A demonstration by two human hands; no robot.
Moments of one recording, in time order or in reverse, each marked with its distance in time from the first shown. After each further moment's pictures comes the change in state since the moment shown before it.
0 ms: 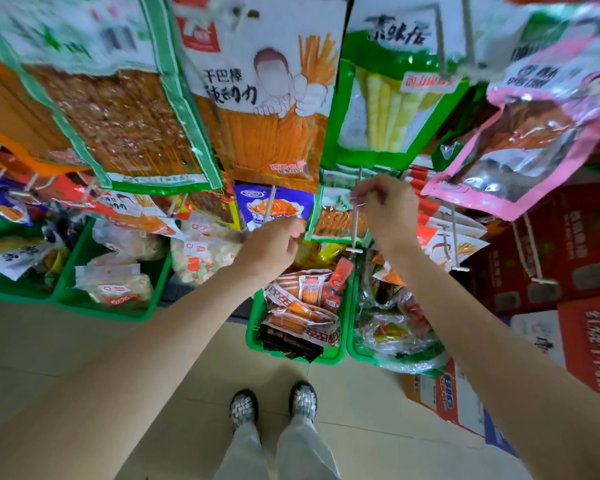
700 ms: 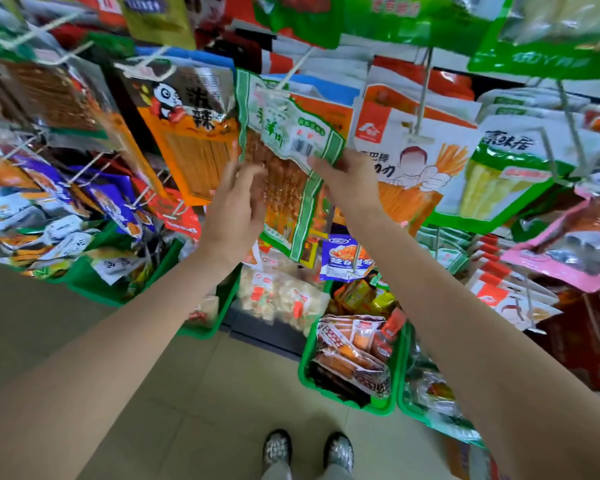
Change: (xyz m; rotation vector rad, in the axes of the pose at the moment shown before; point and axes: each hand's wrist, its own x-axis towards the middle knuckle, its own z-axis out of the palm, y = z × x) left_hand -0.089 -0.083 -0.192 0.051 0.659 0.023; right_hand -0.025 -0.204 0.123 0.232 -0.233 -0.149
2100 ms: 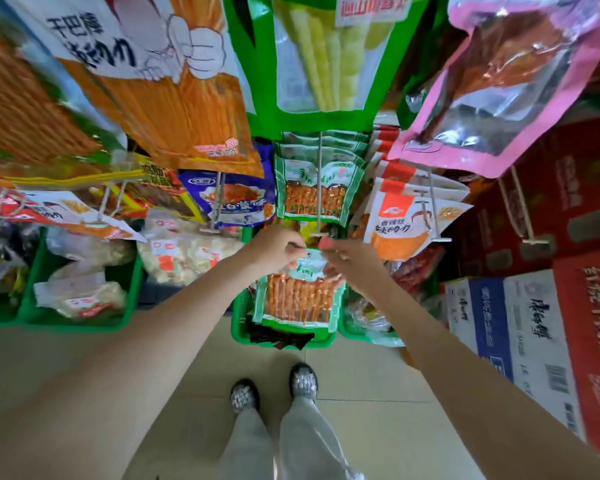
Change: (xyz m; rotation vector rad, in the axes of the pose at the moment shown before) left_hand -0.048 0.108 0.289 -0.166 -1.121 -0.096; right_hand -0.089 0.278 -0.178 -0.302 -0.284 0.521
